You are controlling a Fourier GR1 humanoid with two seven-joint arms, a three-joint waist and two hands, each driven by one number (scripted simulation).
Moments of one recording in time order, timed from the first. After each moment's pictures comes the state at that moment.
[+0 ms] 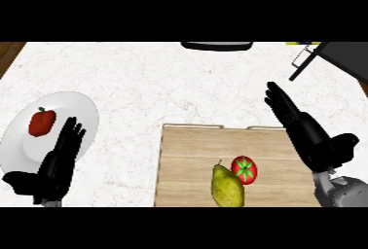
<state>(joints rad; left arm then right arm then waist) 0.09 0.24 -0.04 -1.46 0.25 0.11 -0.15 -0.19 -0.48 0.34 -1.68 -0.32 -0.15 0.12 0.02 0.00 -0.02</state>
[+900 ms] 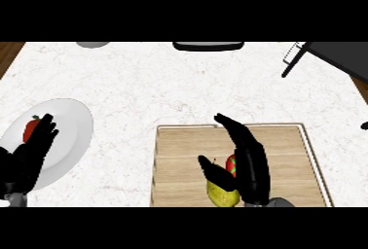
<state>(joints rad) 0.04 0.42 0.03 -1.40 0.22 0.07 0.04 -0.20 -0.25 0.71 -1.64 0.71 -0.70 0.53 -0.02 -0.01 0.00</state>
